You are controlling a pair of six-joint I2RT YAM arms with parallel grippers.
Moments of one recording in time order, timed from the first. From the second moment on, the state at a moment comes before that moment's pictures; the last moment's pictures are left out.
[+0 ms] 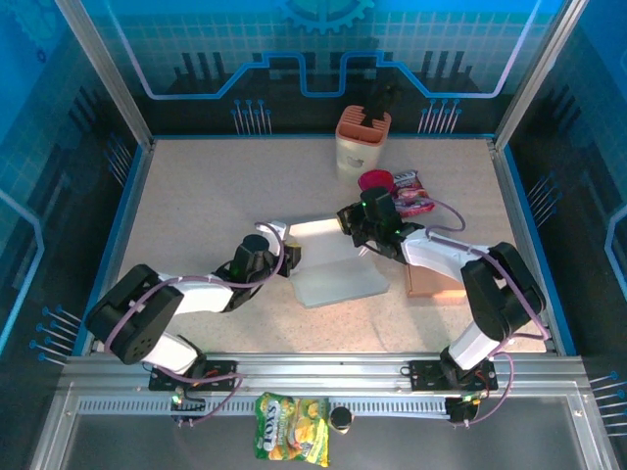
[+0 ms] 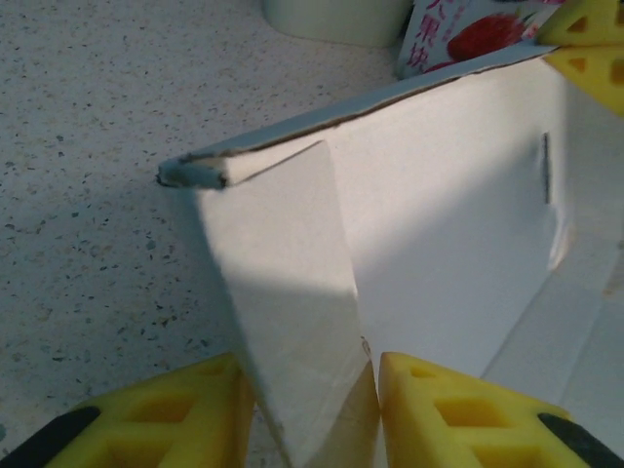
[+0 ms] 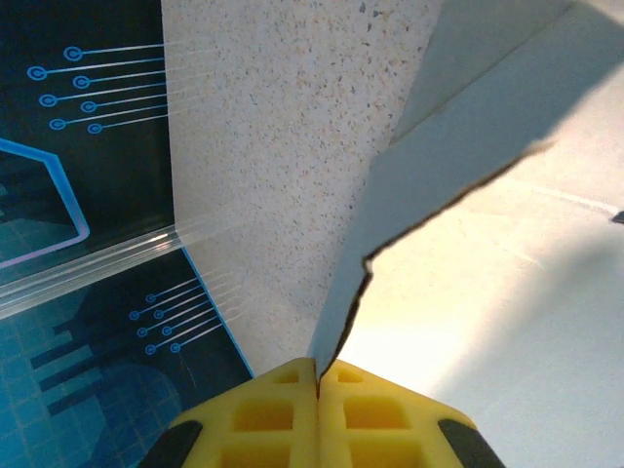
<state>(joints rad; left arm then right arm) -0.56 1.47 0.42 0.59 -0.01 -0.28 0.53 1.61 0.91 0.10 -0.11 1.62</state>
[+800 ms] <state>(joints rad) -0.58 1.42 0.33 0.54 0.13 -0.35 0.54 1.59 0.87 0.09 -0.10 1.61</state>
